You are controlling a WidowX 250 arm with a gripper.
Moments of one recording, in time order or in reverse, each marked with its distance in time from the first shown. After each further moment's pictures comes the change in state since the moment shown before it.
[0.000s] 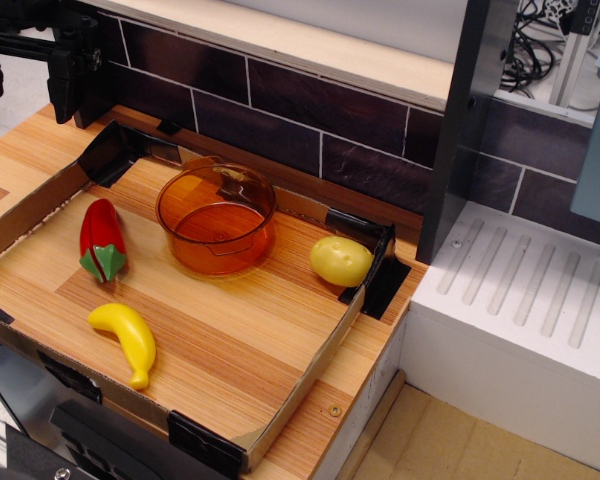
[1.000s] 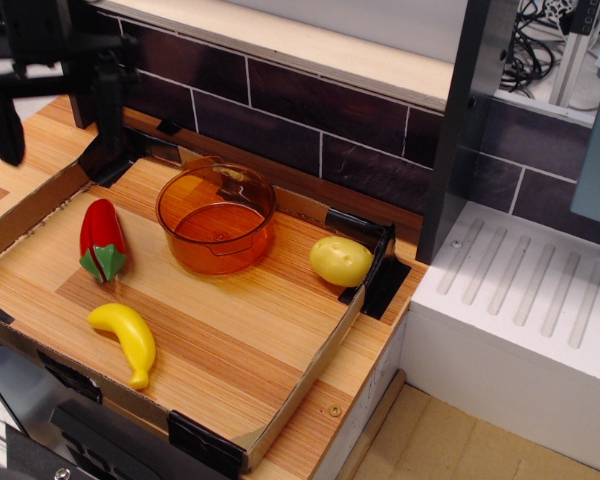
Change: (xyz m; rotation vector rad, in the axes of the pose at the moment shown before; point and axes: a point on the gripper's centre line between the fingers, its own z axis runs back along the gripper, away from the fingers) arm -0.049 -0.048 0.003 -0.110 0.075 0.425
